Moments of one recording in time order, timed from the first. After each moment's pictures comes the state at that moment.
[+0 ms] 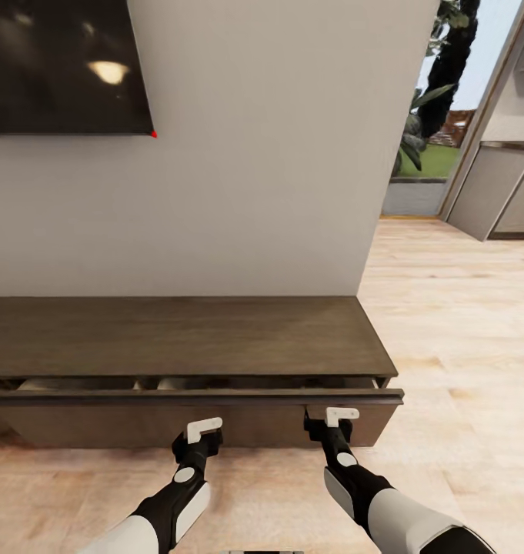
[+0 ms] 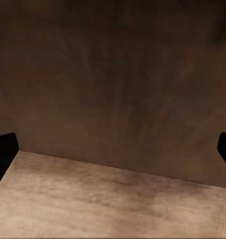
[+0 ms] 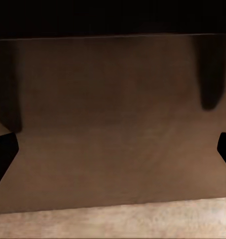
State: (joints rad) left arm -0.60 -0.13 -0.38 -0.33 0.39 -0.26 0.35; right arm -0.71 0.10 0.35 -0.18 -0.29 -0.35 -0.23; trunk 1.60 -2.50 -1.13
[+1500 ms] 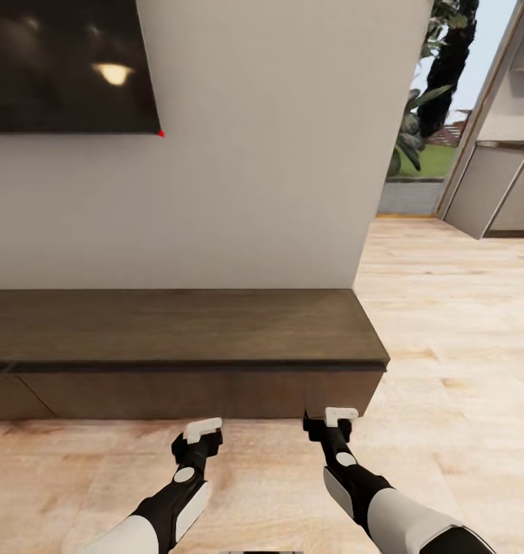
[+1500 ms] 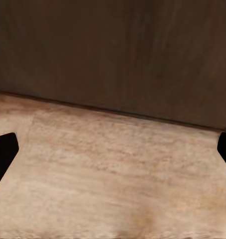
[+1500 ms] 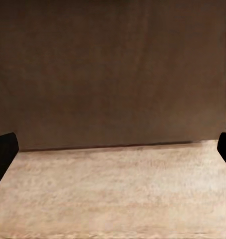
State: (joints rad) left arm -0.60 -0.13 -0.37 -0.33 0.39 -0.26 0.35; right arm -0.71 0.11 0.35 -0.18 -0.29 -0.34 -0.22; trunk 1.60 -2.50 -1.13
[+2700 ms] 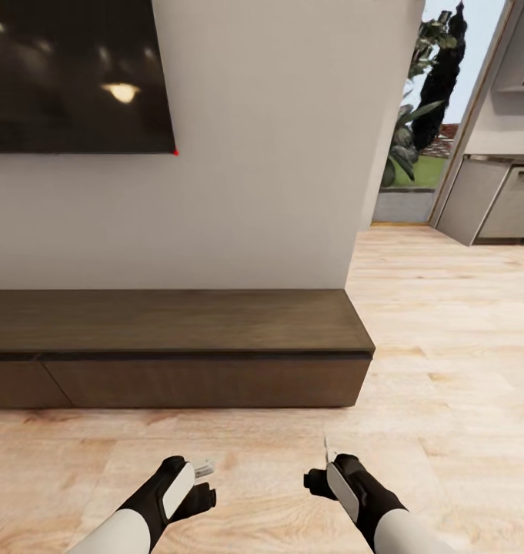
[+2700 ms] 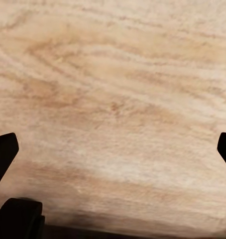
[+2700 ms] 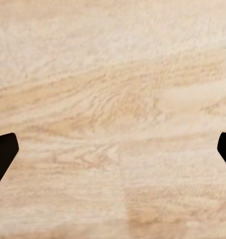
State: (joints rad) left arm -0.60 -0.11 -0.05 -0.39 0.41 0.66 0.33; right arm -0.59 0.10 0.13 -0.43 -0.34 0.54 -0.23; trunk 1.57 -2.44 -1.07
